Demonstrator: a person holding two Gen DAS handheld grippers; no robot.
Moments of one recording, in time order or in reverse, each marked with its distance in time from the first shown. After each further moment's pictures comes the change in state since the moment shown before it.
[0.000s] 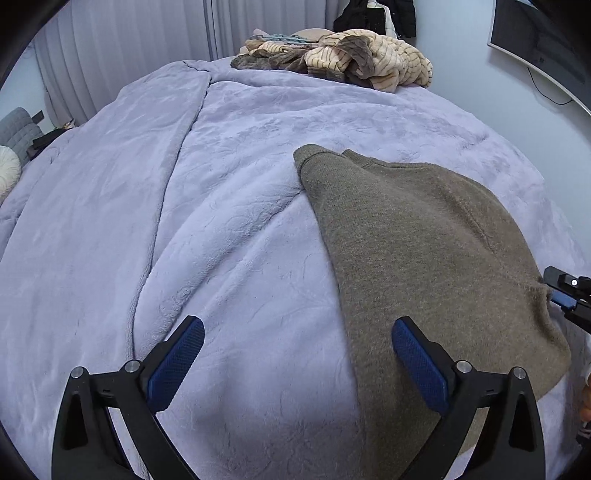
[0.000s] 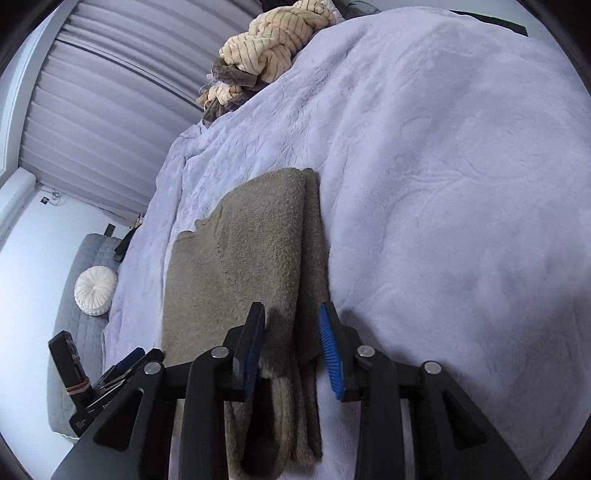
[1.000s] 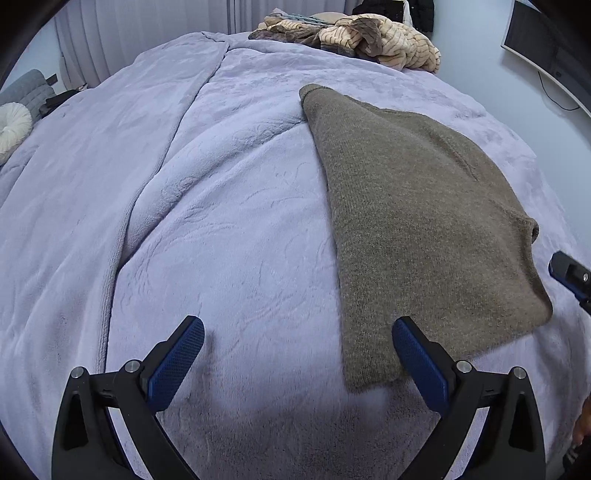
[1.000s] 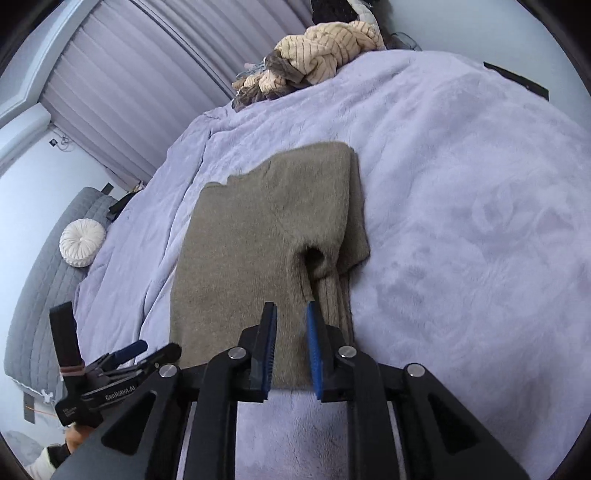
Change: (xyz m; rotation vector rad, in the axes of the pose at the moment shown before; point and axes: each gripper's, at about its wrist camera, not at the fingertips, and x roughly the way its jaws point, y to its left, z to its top) left arm -0.018 -0.012 -0.077 -0.104 0.080 -0.005; right arm -0.024 0.051 -0.068 -0.236 -0.038 -0.114
